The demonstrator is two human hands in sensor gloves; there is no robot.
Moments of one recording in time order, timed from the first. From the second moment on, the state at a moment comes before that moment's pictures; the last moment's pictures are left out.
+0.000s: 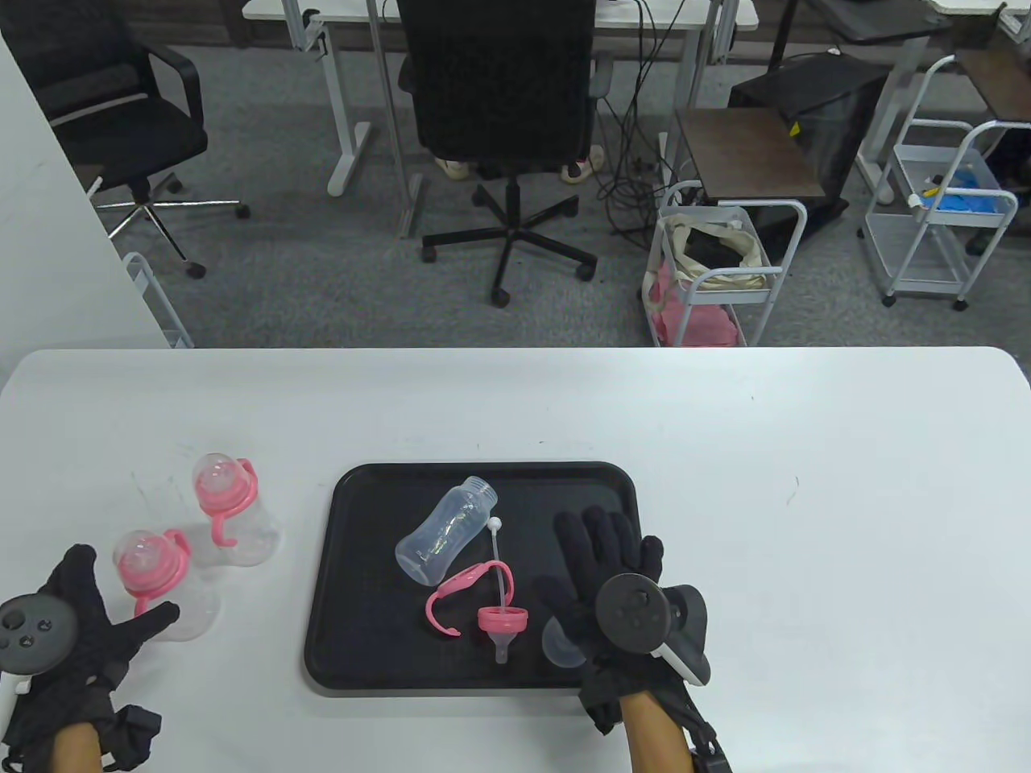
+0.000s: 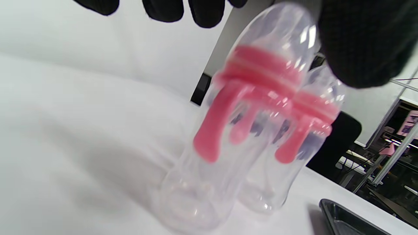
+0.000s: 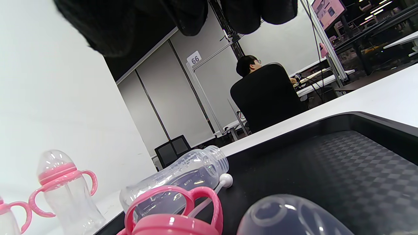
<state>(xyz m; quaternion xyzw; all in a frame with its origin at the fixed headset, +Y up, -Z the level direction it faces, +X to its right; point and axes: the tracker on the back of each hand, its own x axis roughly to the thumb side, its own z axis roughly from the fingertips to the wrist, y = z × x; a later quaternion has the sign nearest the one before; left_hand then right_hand) -0.453 -0.655 -0.263 0.06 0.16 0.20 0.96 0.089 -0.696 -0.315 0.13 -0.11 0.95 0.28</state>
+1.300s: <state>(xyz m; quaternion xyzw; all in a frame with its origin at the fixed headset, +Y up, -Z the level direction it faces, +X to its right) -0.175 -0.718 -0.431 -0.20 -0.04 0.10 0.98 0.092 -0.696 -0.315 0.12 -0.11 0.94 0.29</state>
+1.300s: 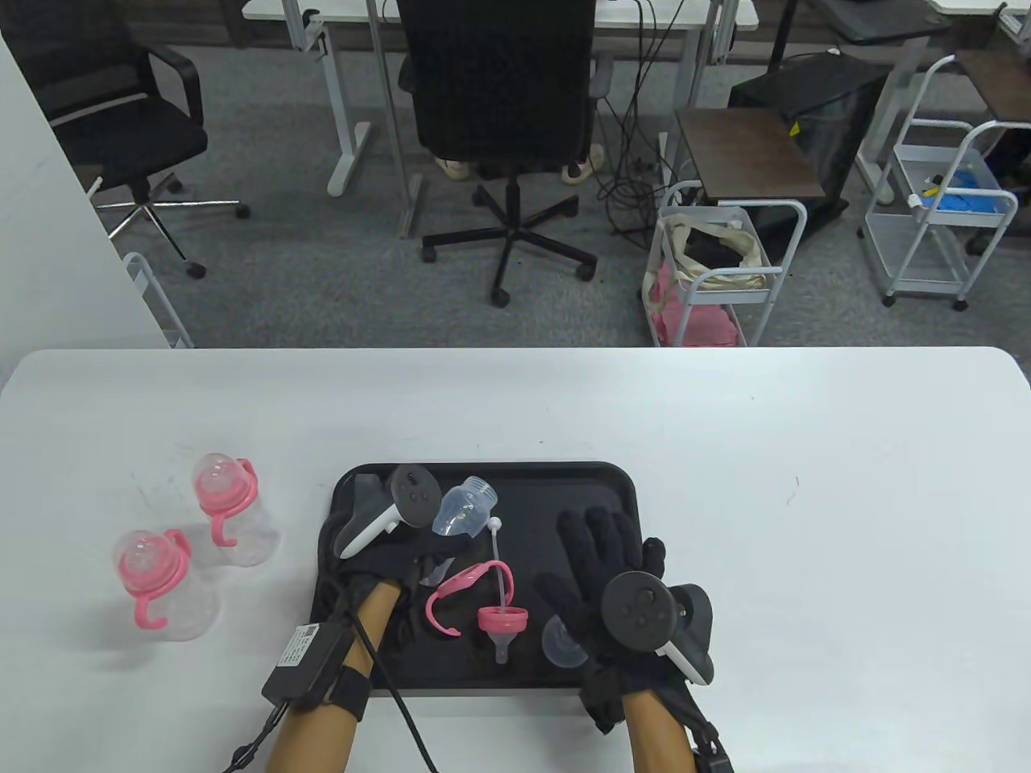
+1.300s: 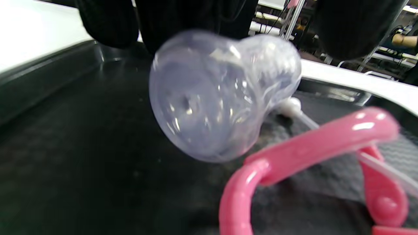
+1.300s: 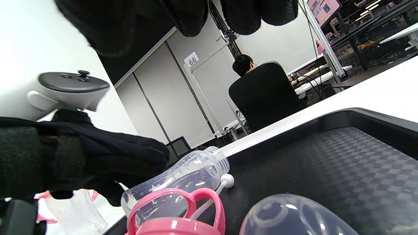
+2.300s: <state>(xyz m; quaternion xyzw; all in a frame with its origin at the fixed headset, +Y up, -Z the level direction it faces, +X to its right) -0.227 -0.637 -0.378 -0.01 -0.09 0.23 0.97 0.091 -0.696 -0.314 0.12 -0.10 0.94 0.29</state>
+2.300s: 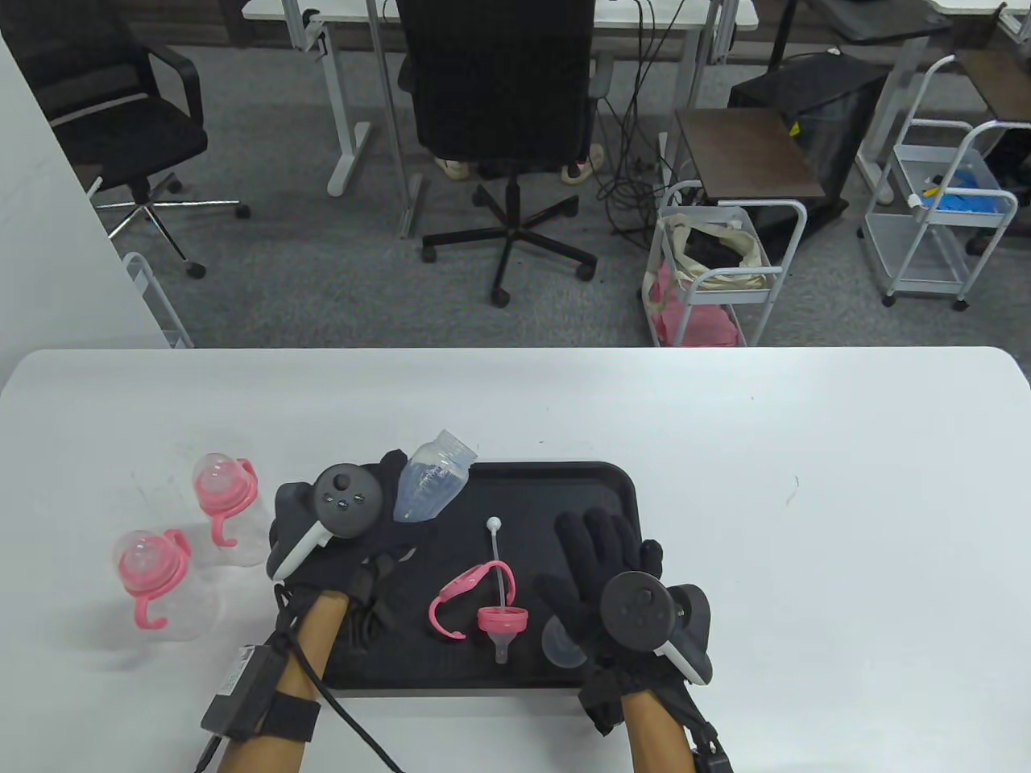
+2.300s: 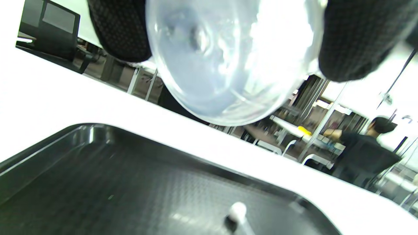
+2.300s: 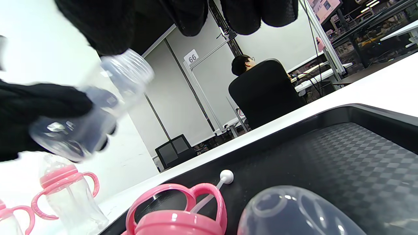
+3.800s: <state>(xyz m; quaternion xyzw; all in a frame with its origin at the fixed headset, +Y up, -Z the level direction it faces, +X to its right) -0.294 -0.706 -0.309 0.07 -0.13 0.30 0.94 0.065 -0.676 -0.328 0.14 -0.05 0.94 0.30</state>
